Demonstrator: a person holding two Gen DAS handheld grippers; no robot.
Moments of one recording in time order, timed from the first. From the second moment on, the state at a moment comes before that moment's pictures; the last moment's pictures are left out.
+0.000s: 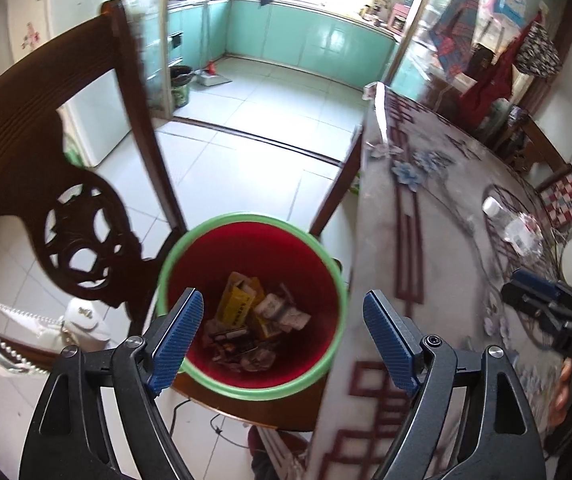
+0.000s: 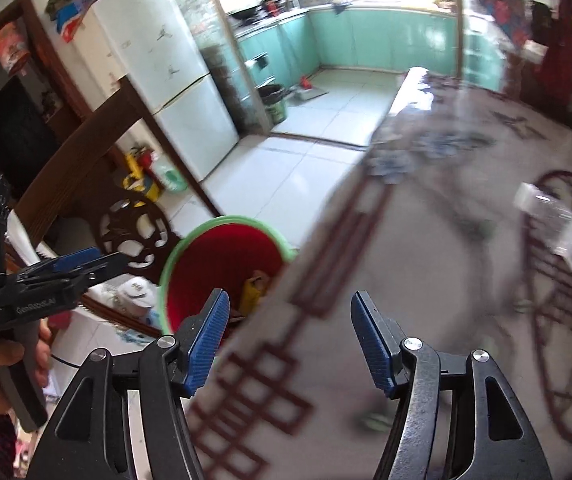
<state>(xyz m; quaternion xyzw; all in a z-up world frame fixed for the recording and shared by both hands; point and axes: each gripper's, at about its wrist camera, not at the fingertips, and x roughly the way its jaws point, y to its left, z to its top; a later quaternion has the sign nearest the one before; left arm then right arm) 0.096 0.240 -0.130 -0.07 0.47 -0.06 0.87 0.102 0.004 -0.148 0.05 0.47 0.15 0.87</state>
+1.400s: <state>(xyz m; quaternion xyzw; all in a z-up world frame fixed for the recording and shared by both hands) 0.223 -0.137 -0.159 -0.17 0.56 -0.13 0.80 0.230 -0.352 -0.247 0.26 0.47 0.04 0.84</state>
